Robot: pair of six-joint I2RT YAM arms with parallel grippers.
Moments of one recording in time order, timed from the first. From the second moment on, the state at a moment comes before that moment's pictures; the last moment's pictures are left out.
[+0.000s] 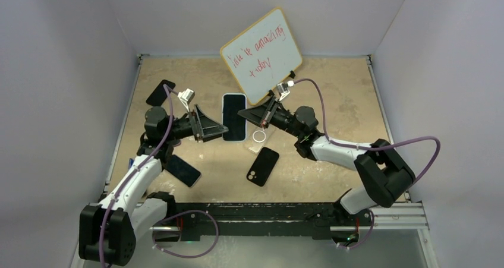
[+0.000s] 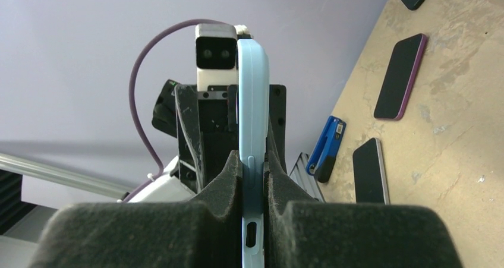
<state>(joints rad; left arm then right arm) -0.13 0.98 0.53 0.35 1.07 -1.14 0.67 1.48 0.69 0.95 -0.44 1.30</state>
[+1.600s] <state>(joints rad) -0.20 1.09 0.56 0.39 0.93 -1.10 0.67 1.38 0.62 0.77 -0.52 1.21</state>
